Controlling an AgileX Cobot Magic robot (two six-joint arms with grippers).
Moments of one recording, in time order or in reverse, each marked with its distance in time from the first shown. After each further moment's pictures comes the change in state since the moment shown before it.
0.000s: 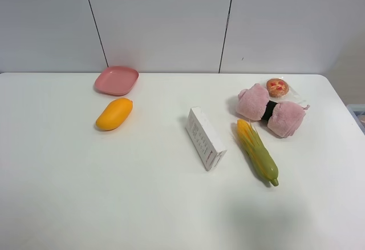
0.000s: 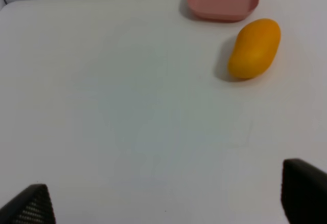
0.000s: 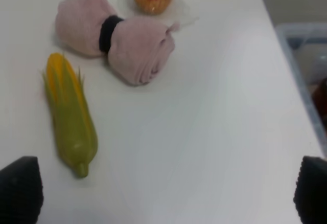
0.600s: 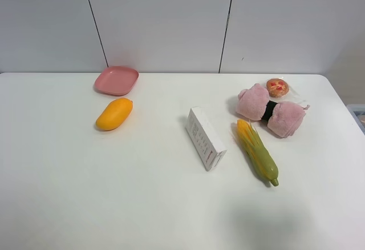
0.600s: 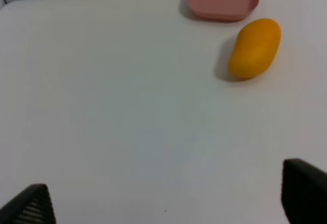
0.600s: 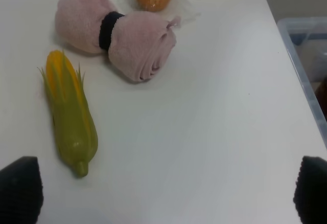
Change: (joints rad) left arm 0.000 0.000 0.000 0.000 0.000 0.000; right arm 0.000 -0.068 0.011 -0.010 -0.002 0.015
